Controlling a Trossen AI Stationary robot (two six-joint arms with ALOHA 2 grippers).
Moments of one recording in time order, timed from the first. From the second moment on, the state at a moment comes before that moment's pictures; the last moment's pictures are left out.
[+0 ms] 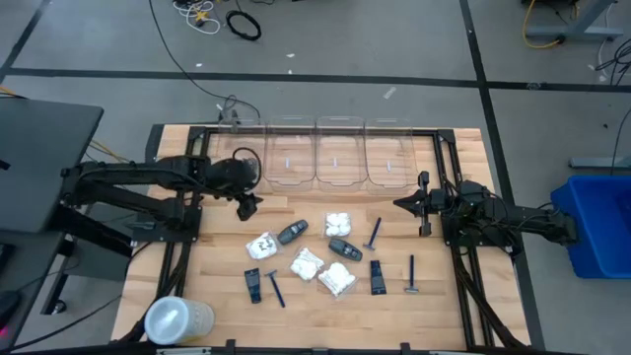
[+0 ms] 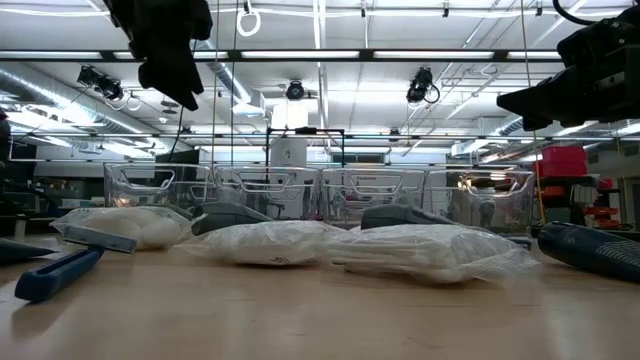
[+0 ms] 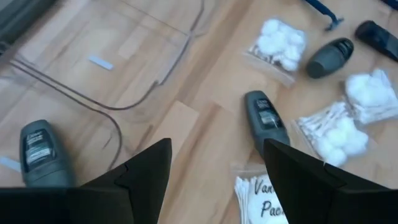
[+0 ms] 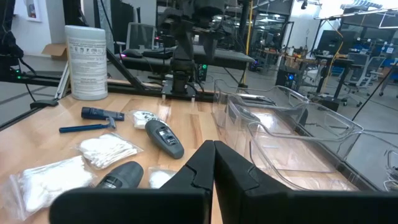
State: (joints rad) left arm 0.07 1.02 0.92 -0.79 -0.17 -0.41; right arm -0.17 0.07 0.01 0.03 -0.13 -0.13
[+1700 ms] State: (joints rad) left arm -0.10 1.44 1.20 -0.81 -0.11 -0.61; right arm -0.17 0.07 0.01 0.03 -0.13 -0.13
